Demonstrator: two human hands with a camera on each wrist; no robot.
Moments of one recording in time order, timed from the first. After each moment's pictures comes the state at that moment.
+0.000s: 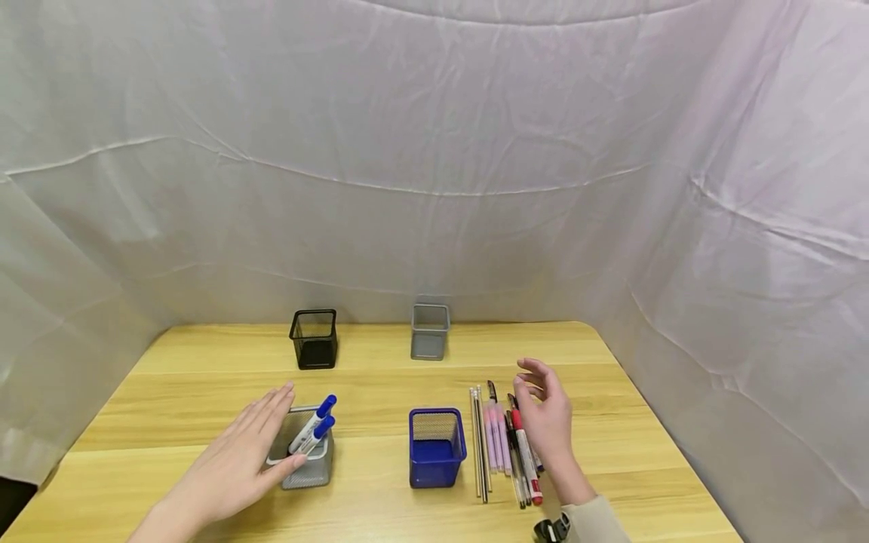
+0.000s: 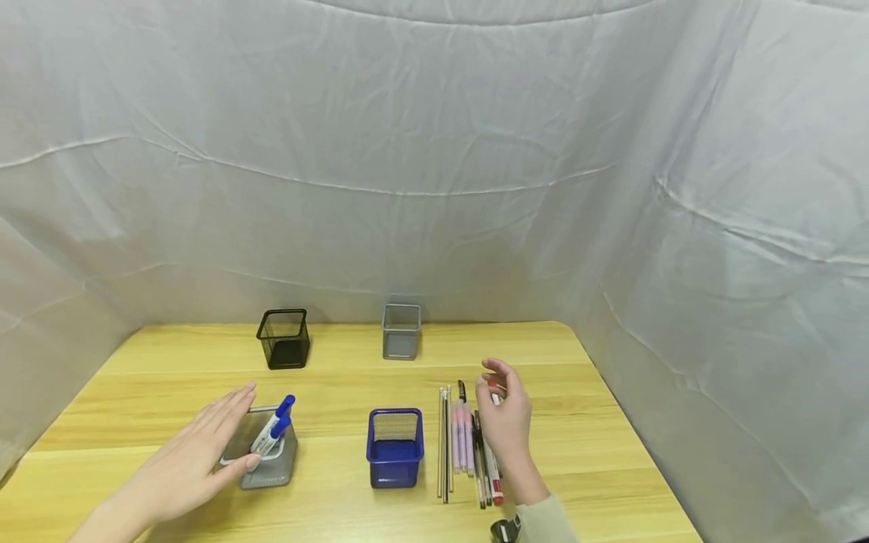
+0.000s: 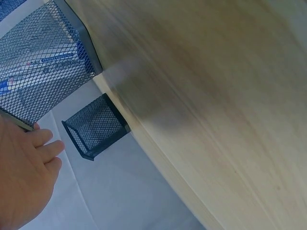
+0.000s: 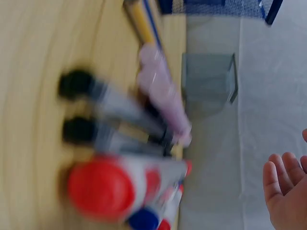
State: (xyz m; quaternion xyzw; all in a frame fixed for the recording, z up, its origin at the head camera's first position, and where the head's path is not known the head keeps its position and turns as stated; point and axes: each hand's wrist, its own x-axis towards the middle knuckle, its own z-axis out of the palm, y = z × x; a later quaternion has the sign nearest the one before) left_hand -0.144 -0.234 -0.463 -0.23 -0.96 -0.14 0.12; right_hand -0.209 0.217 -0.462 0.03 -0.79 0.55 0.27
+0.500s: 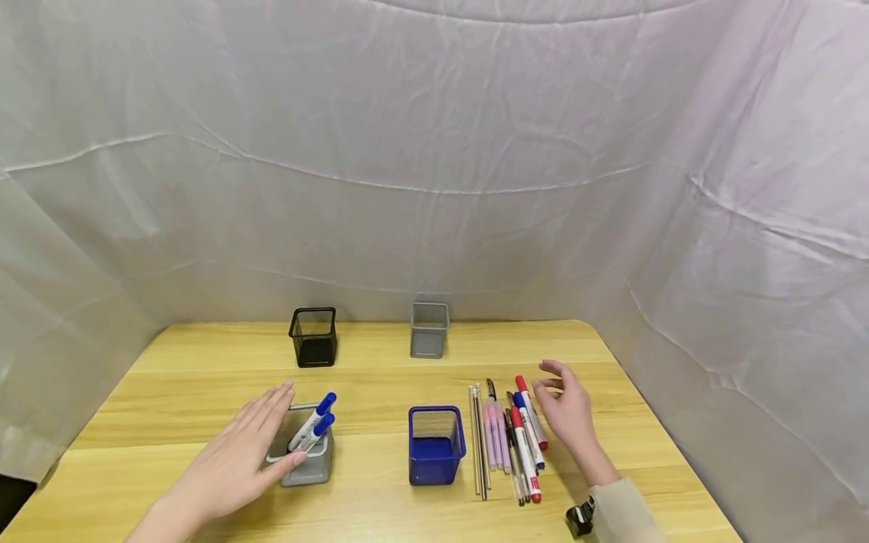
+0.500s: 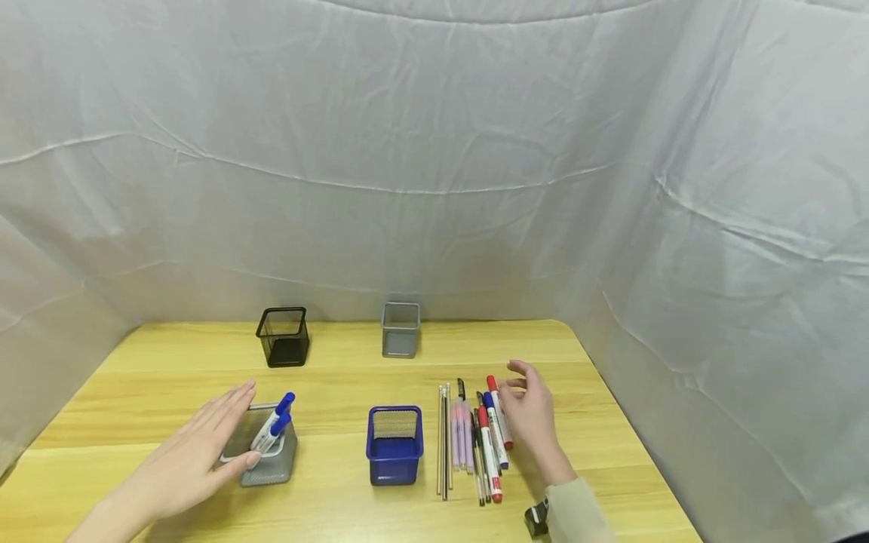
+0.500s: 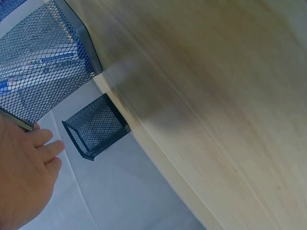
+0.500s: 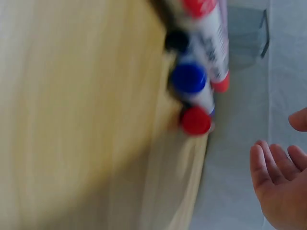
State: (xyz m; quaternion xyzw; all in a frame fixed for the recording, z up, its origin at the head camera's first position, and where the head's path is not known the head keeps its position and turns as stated) left_hand -0.146 -0.236 -0.467 -0.23 -0.96 -0.14 0.12; right_hand -0.227 0.271 -0.471 -0.01 -0.88 0.45 0.18
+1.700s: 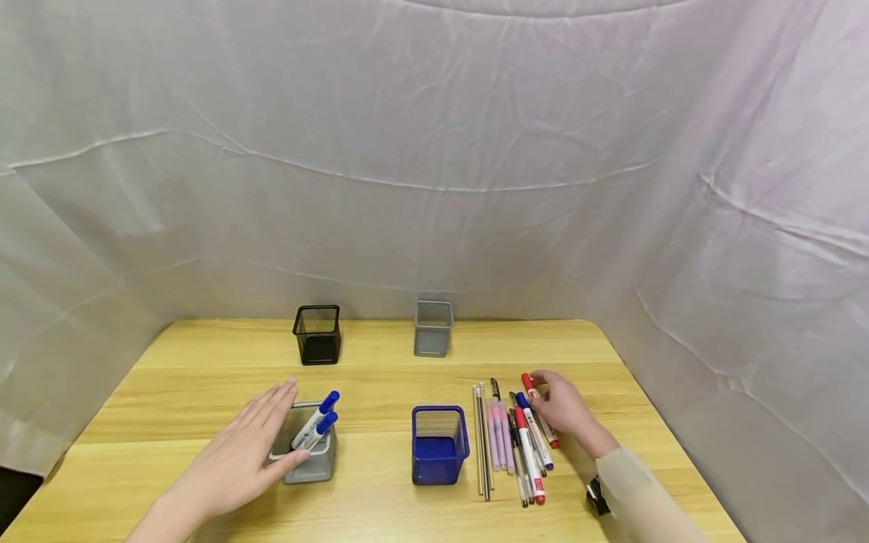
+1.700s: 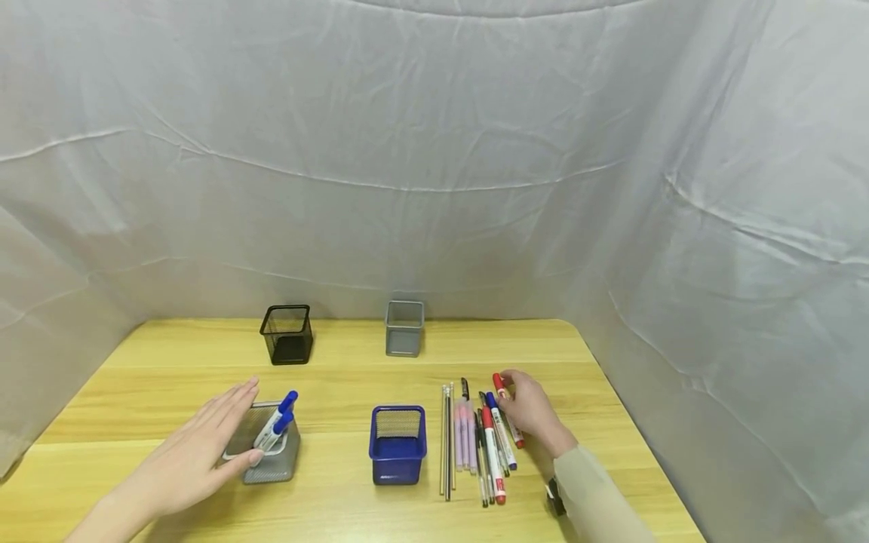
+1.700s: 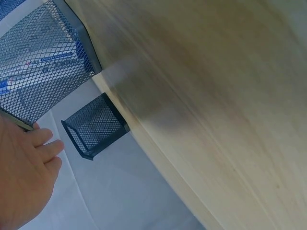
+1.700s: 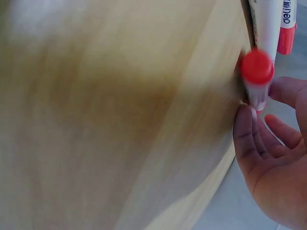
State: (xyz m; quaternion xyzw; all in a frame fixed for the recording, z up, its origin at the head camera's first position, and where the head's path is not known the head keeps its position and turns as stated) left_hand -0.146 -0.236 -0.463 -0.22 -0.96 -0.14 0.12; right_hand -0.266 0.294 -0.494 0.06 -0.95 0.29 0.01
